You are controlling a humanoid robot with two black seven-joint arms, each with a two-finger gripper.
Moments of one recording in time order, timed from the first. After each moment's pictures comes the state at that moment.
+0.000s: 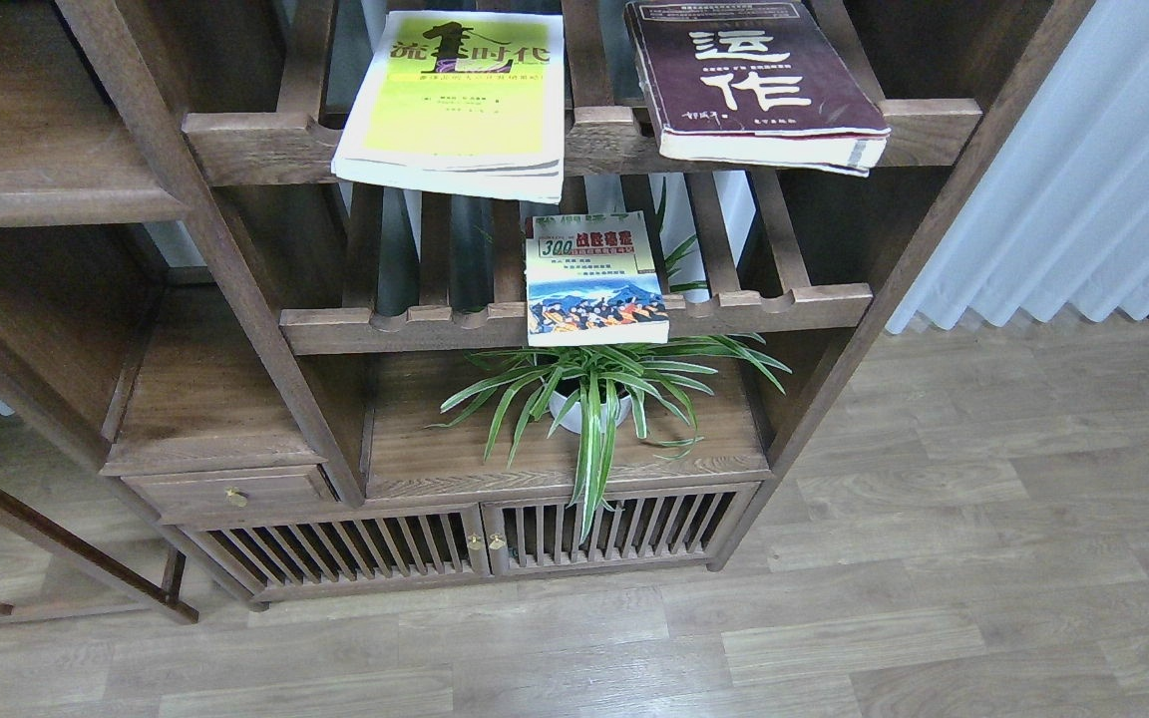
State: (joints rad) left arm -0.20 0.00 -0.53 -0.24 -0.14 -0.48 0.28; right arm 0.07 0.01 0.62 0.36 0.10 0.37 -0.49
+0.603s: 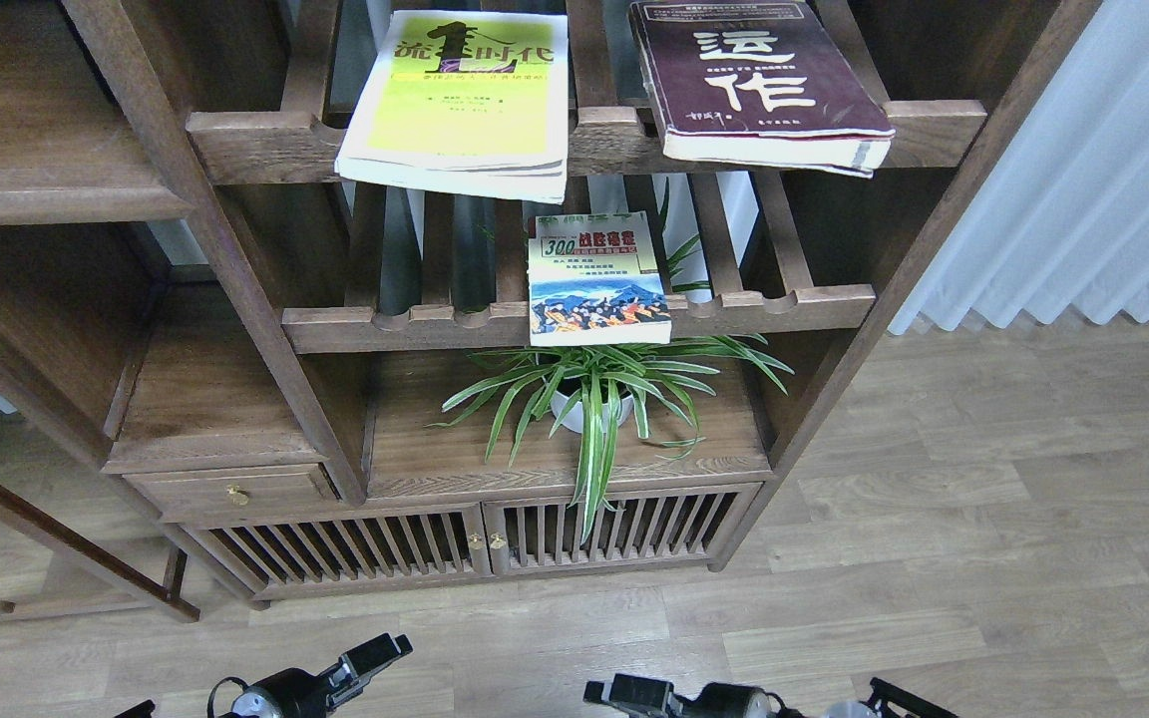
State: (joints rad) left arm -0.24 0.00 -0.64 -0.31 -0.21 -0.49 0.27; right arm 0.20 0.02 0.72 0.43 0.12 0.58 -0.49
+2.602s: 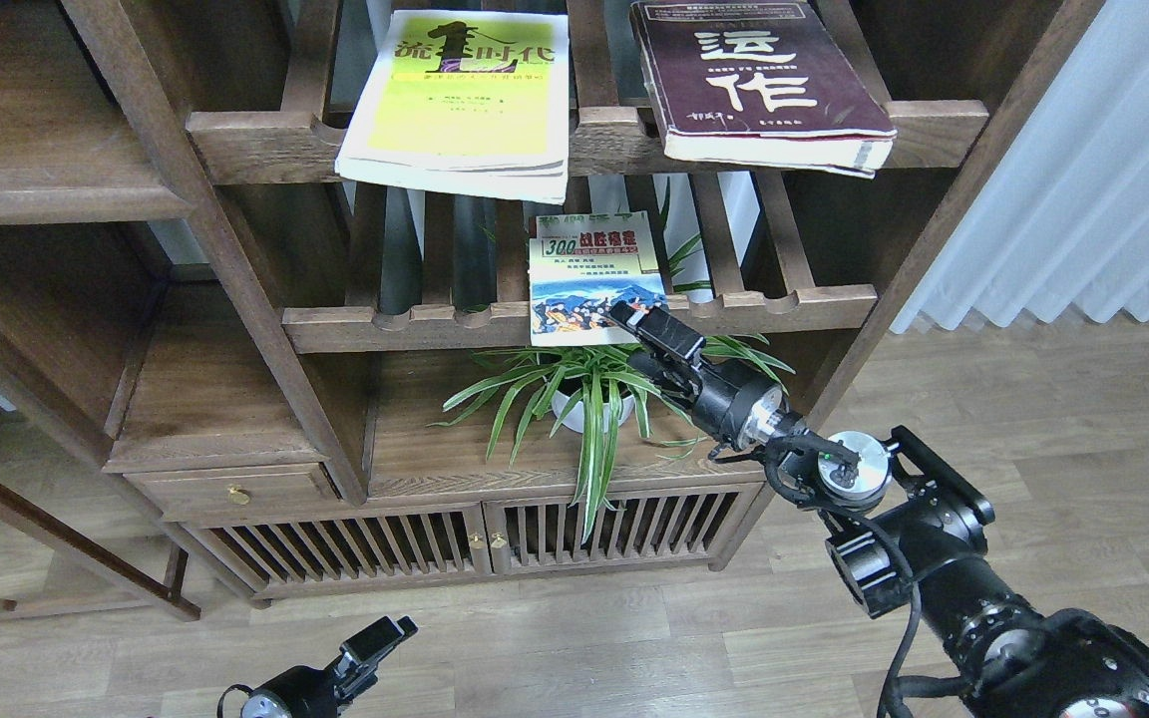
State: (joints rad) left arm -0.19 0.00 -0.66 -0.35 -0.27 -0.49 0.25; right arm 0.59 0.01 1.11 0.58 0.12 0.44 -0.39
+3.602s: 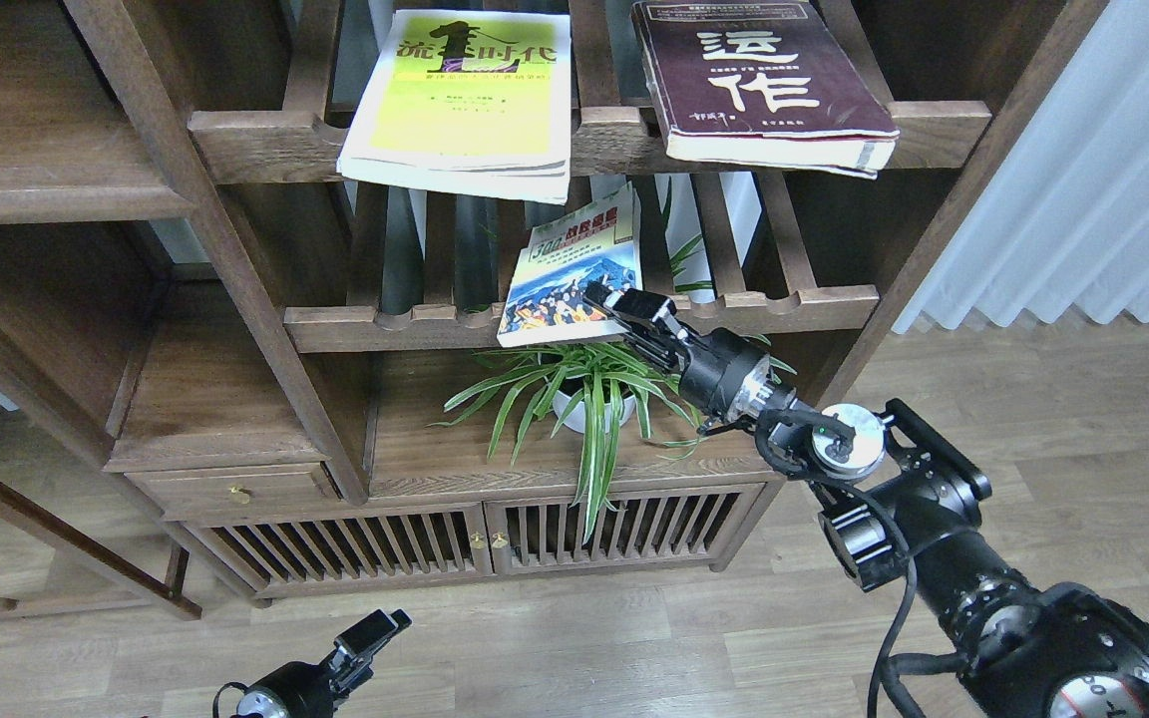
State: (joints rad) left arm -0.19 0.00 -0.70 -0.35 -0.29 -0.49 0.24; right arm 0.38 0.01 1.15 0.84 0.18 0.58 -0.49
